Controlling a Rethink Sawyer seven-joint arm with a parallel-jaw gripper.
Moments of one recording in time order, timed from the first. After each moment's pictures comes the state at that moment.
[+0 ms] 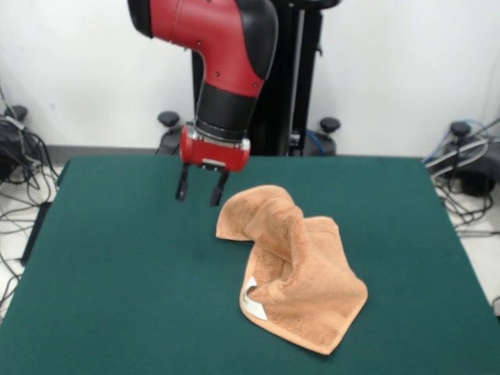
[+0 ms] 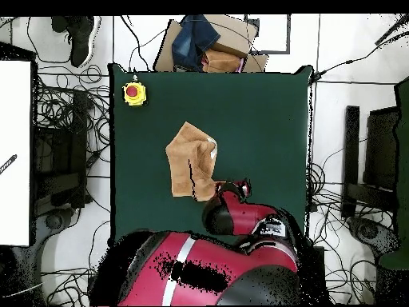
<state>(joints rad) -0.20 -0.29 -0.26 1.78 -0.28 -0.28 1.60</state>
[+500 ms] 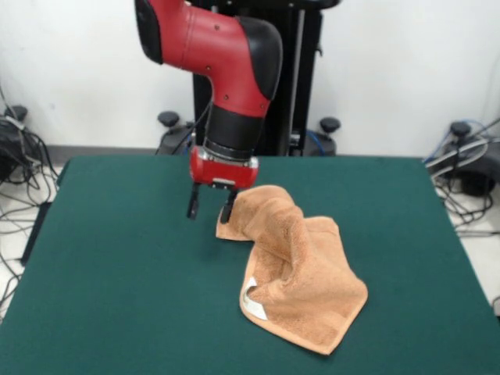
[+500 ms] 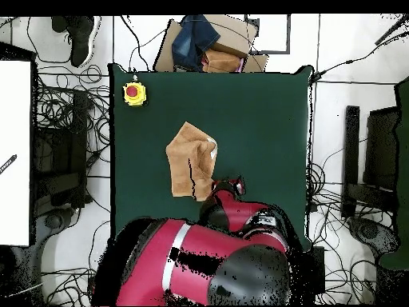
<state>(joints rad) -0.17 -0.20 -0.25 1.73 -0.26 -0.33 1.60</state>
